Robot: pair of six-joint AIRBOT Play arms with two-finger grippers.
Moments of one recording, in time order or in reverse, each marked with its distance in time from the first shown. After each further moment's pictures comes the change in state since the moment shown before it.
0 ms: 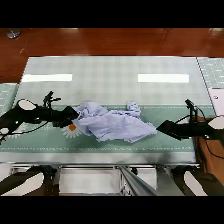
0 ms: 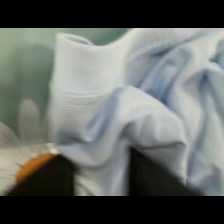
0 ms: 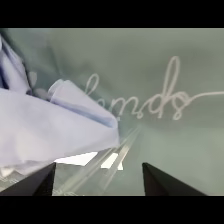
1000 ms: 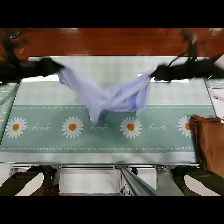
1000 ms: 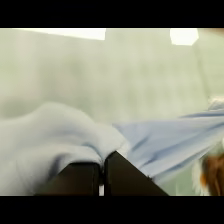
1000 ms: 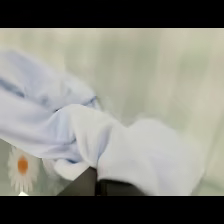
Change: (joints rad) left arm -0.002 0.251 0.634 -0.089 -0.064 0.138; right arm 0.250 -0.294 0.987 0.029 0.039 0.055
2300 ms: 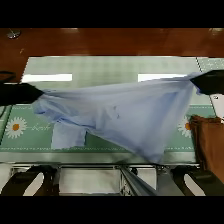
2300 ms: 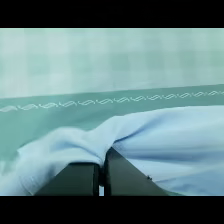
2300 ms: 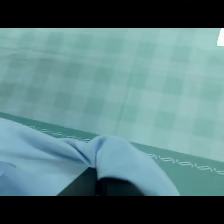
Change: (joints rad) left arm 0.002 0.216 -0.221 0.491 -0.228 -0.223; right arm -0.028 0.376 -0.170 -0.369 0.113 0.090
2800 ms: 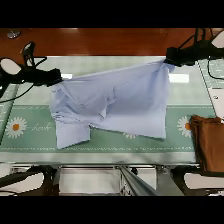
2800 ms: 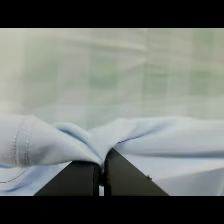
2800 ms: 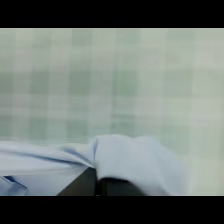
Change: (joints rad) left arm 0.000 -0.607 0.207 -0.078 0.323 0.006; right arm -0.082 -0.770 0.388 0.173 -0.189 0.035
